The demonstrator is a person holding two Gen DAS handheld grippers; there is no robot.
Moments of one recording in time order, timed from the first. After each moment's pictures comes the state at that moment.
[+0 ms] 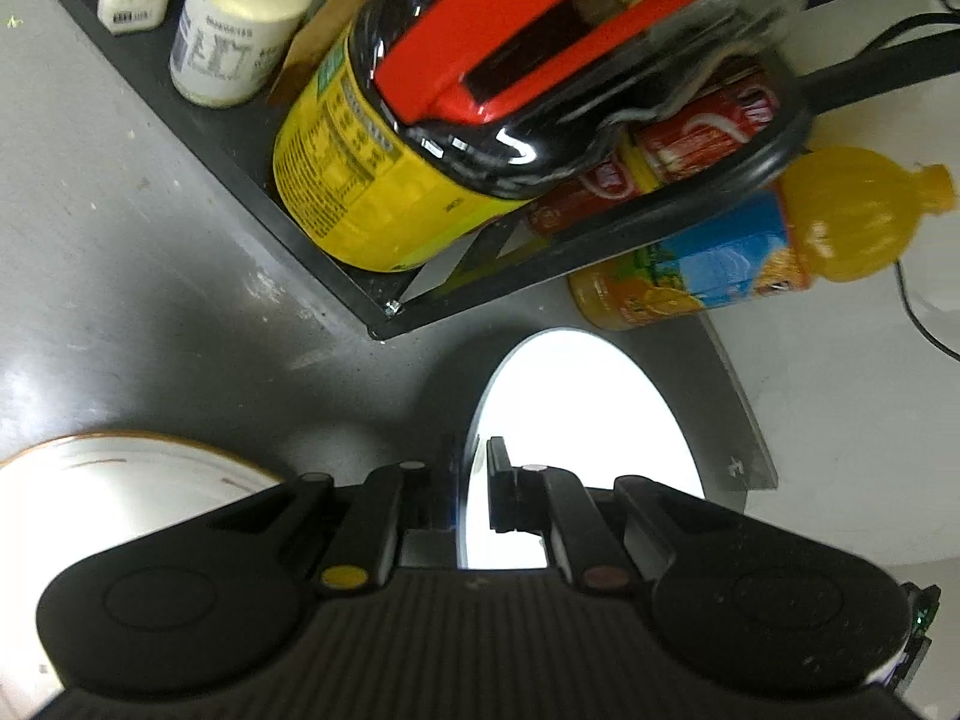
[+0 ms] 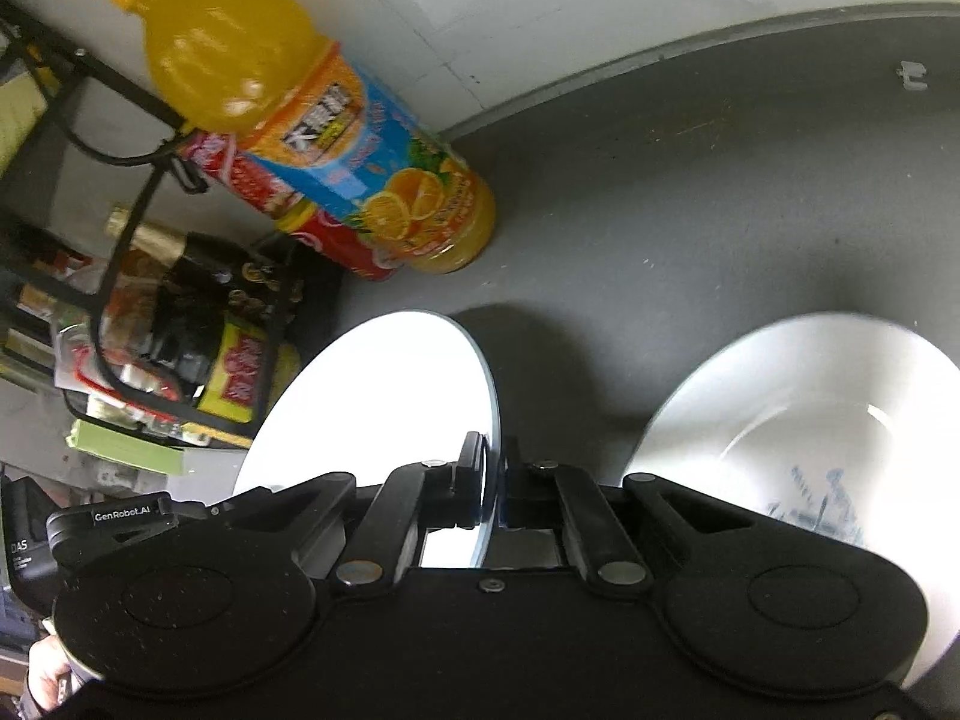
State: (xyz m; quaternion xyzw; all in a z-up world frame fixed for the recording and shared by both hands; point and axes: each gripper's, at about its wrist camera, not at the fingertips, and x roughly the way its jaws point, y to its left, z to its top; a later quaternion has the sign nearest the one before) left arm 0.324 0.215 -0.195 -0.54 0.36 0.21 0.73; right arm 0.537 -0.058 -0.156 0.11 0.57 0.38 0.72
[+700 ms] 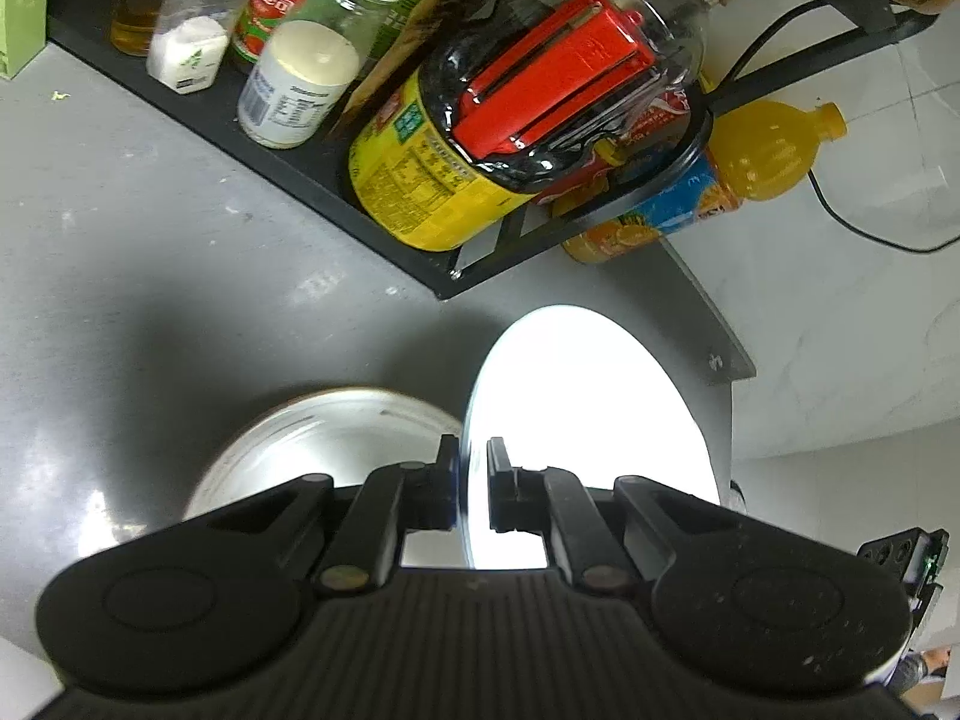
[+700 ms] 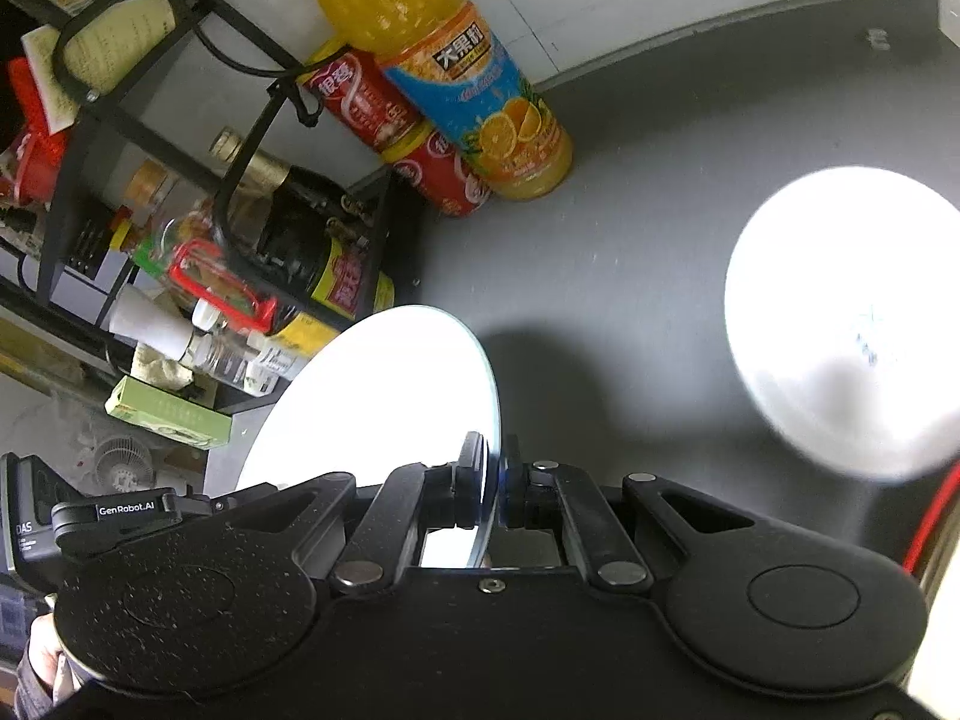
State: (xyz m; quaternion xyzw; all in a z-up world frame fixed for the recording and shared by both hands) left arm 0.239 0.236 -0.162 -0.49 0.40 0.13 0.77; right arm 0.419 -0.055 -0.121 0.14 0.55 0.36 0.74
